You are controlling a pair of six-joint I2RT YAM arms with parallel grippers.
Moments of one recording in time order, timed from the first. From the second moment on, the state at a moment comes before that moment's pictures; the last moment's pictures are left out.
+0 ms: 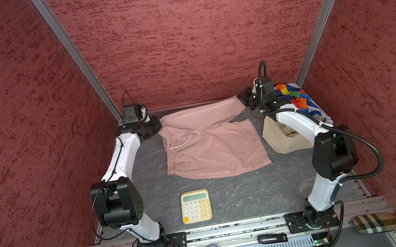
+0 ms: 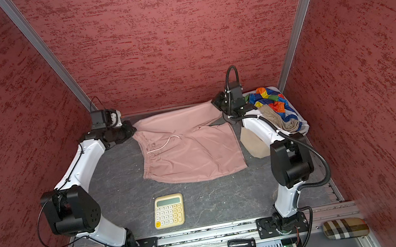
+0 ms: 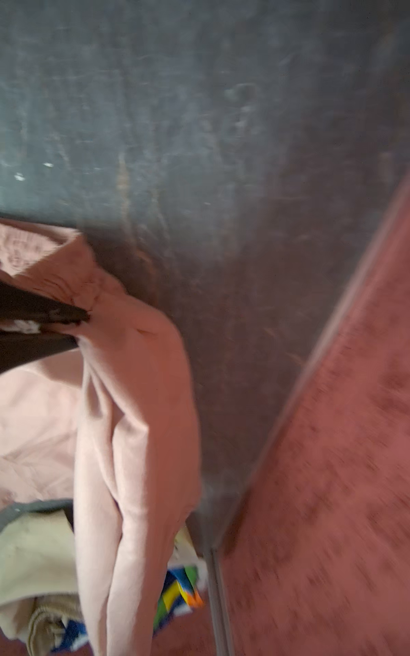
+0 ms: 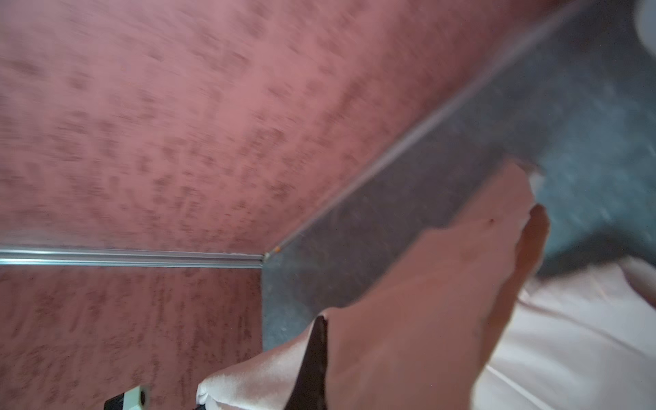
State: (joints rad) left arm 0.03 1.64 1.55 -0.61 0.30 -0.41; right arm 0.23 1.78 1.64 -0.16 -0.21 0.98
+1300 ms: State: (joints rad) left arm 0.09 1.74 1.74 -0.51 0.51 -0.47; right arm 0.10 2.35 2.63 -0.59 -0.49 0.57
